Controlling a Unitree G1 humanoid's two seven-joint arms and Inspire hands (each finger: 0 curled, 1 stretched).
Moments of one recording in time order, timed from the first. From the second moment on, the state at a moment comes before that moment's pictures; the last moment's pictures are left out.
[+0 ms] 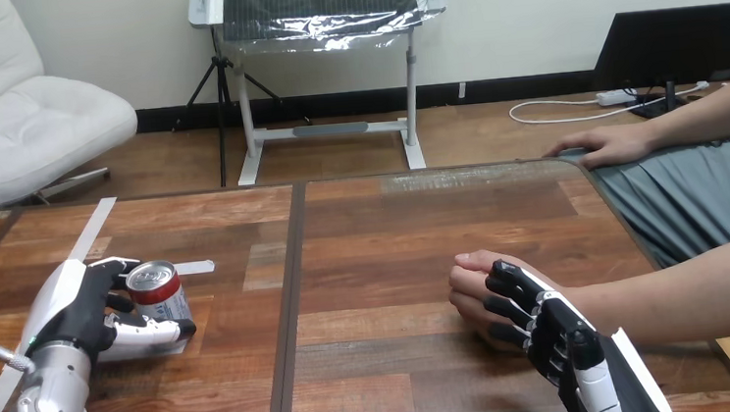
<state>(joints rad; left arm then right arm) -0.55 0.49 -0.13 1.23 0.37 -0.29 0.14 0.28 -0.09 -0.01 0.32 0.16 -0.65 0.36</state>
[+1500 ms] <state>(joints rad) -0.55 0.48 -0.15 1.23 0.38 -0.25 0.20 0.28 -0.09 -0.02 0.31 0.16 -0.65 0.35</state>
